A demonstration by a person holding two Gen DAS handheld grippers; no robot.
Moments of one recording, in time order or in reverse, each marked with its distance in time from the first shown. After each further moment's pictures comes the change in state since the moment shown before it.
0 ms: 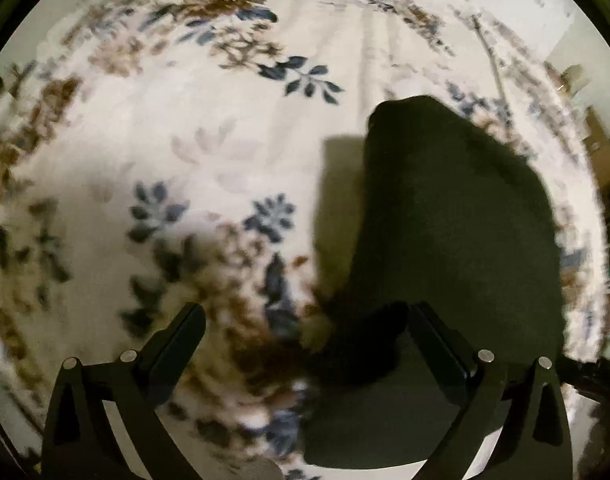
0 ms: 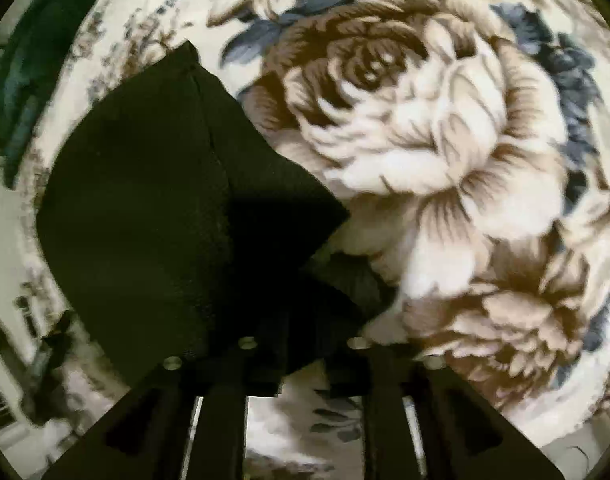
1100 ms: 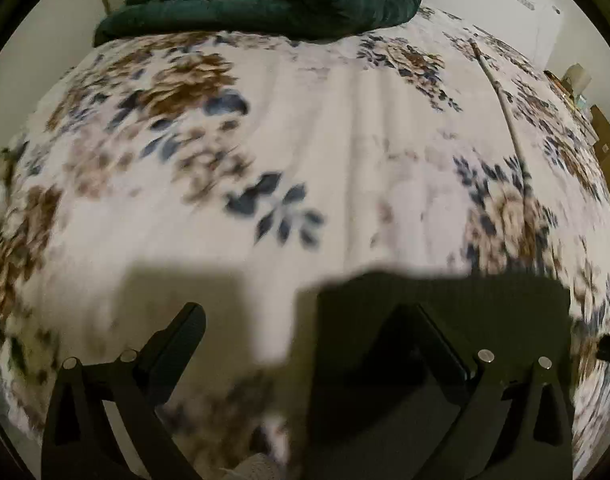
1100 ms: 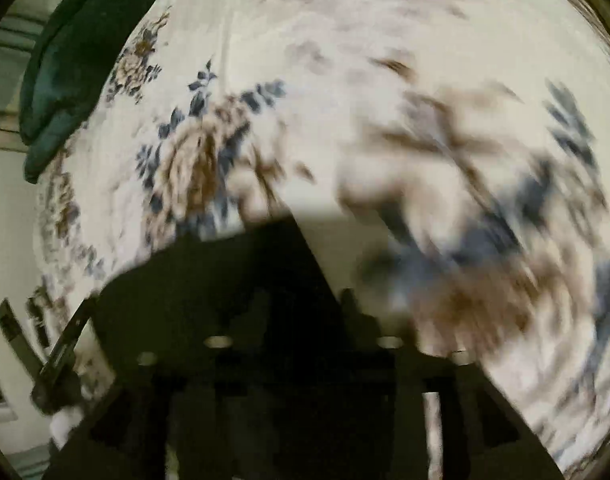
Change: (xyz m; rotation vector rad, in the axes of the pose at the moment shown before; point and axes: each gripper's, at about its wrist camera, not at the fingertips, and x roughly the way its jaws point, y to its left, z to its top) left arm 0.003 -0.031 0.079 0.096 -0.155 0.148; right arm -0.016 0.089 0.109 -0.137 -0.053 0.006
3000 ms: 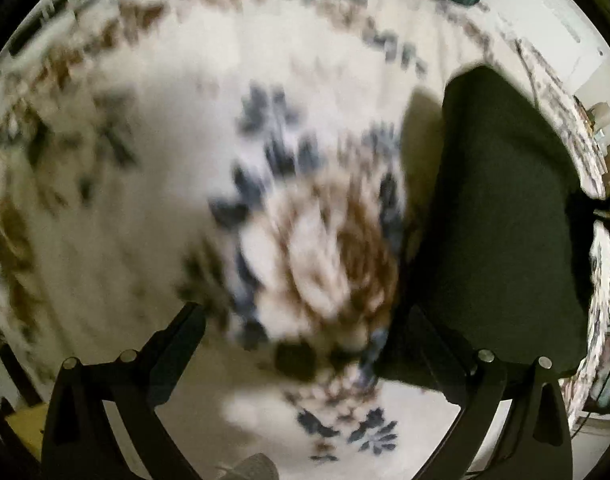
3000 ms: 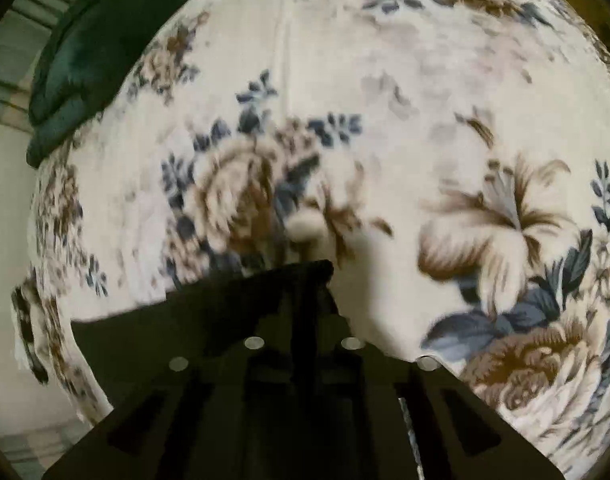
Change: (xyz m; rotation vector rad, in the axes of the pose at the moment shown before) left arm -0.034 0.080 -0.142 -0.213 0.142 -0.039; right arm 0.019 0.063 0.043 -0.141 -0.109 -0.082
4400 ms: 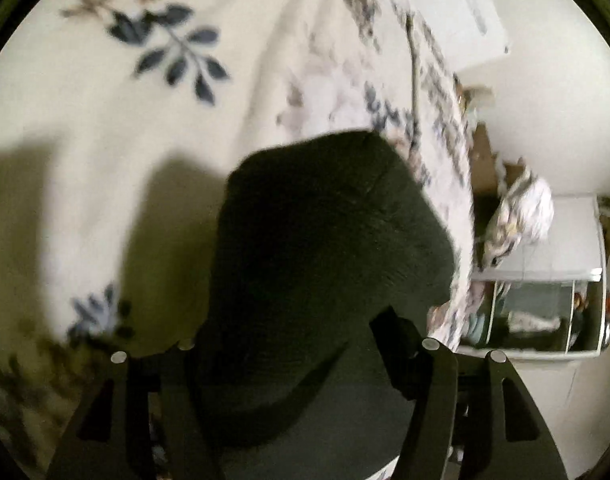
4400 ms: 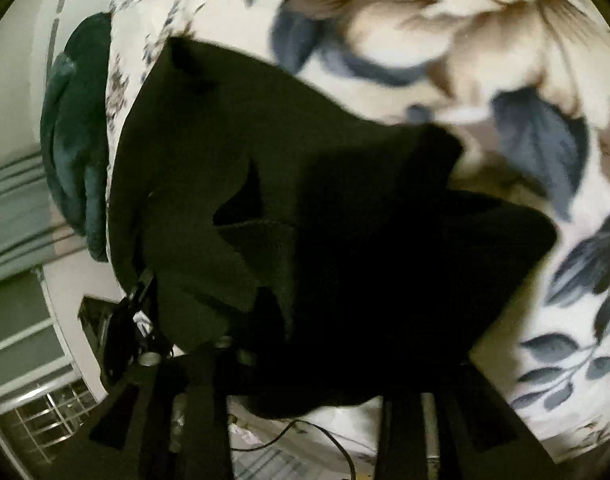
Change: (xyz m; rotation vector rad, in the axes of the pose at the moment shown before) left arm 0.048 -0.057 0.111 0.039 0.253 -0.664; right arm 0.040 -0.051 -0.224 0.601 0.119 0.395
